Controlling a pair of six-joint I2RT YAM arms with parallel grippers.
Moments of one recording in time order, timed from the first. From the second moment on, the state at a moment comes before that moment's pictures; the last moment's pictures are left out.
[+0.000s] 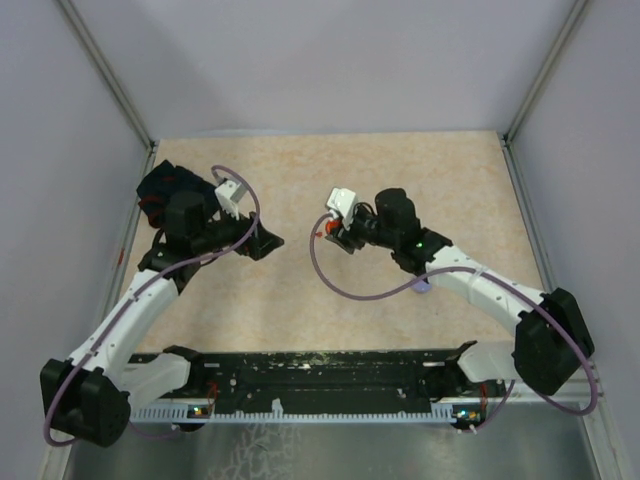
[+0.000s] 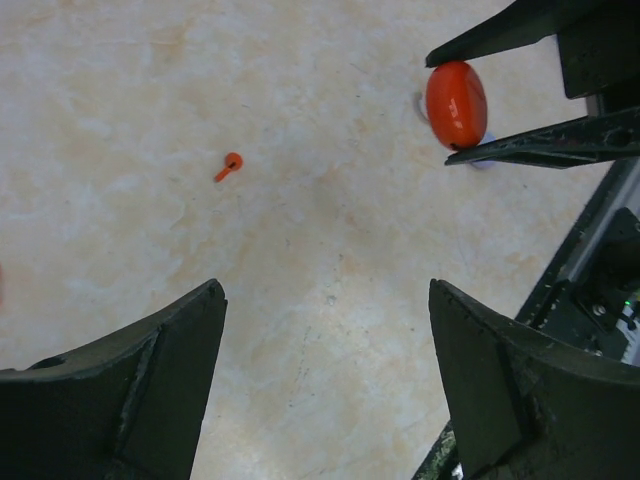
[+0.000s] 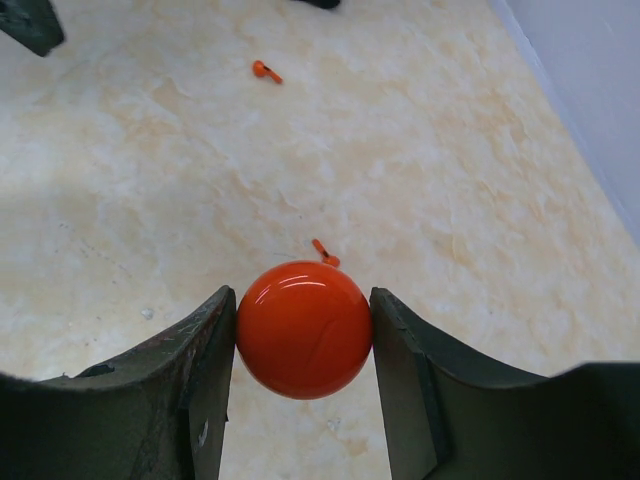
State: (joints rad) left arm -0.30 1.03 0.80 -0.18 0.54 -0.13; right arm 0.64 1.30 0.90 0.04 -0.33 -0.43
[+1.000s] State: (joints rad) left arm -0.36 1.20 0.78 0.02 0.97 -0.37; right arm 0.90 1.29 0.94 -0.08 -0.37 -0.82
